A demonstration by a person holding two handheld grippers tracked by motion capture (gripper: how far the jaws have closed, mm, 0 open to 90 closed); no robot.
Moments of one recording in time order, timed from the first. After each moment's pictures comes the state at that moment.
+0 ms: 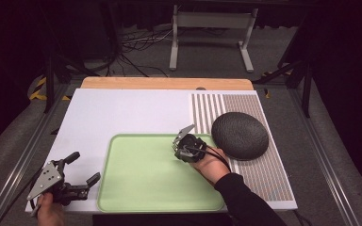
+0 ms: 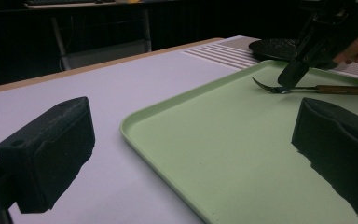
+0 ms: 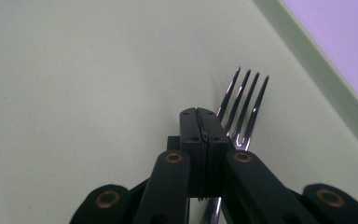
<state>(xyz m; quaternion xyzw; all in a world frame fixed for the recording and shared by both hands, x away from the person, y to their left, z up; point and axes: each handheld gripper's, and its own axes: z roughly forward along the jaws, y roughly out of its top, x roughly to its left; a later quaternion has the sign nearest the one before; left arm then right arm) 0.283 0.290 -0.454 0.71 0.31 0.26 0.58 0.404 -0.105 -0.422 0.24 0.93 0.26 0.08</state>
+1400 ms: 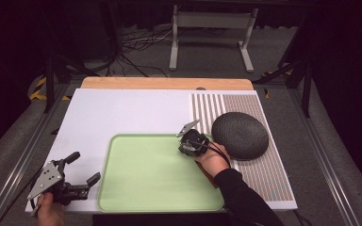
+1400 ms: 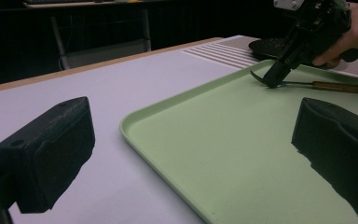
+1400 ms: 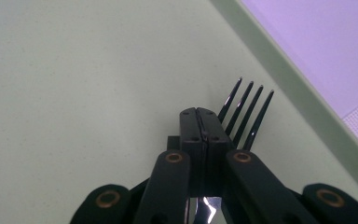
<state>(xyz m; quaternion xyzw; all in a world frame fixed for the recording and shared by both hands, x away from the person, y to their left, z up) 0.284 0.291 -0.454 0.71 0.31 0.26 0.58 0.428 -0.119 -0.434 0.27 0.92 0.26 0.10</state>
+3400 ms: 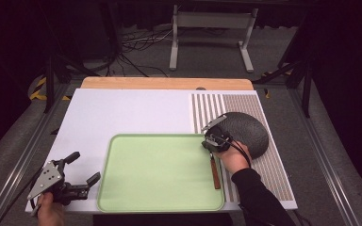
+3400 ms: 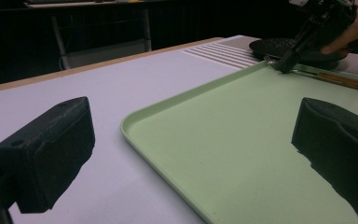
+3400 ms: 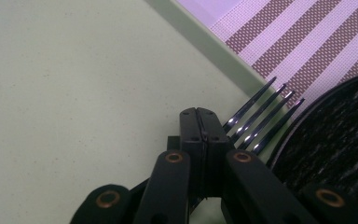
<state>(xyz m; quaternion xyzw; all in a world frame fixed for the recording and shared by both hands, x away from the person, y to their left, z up) 0.284 0.290 -0.454 0.71 0.31 0.26 0.58 0.434 -0.188 -0.430 0.36 0.89 0.24 0.13</state>
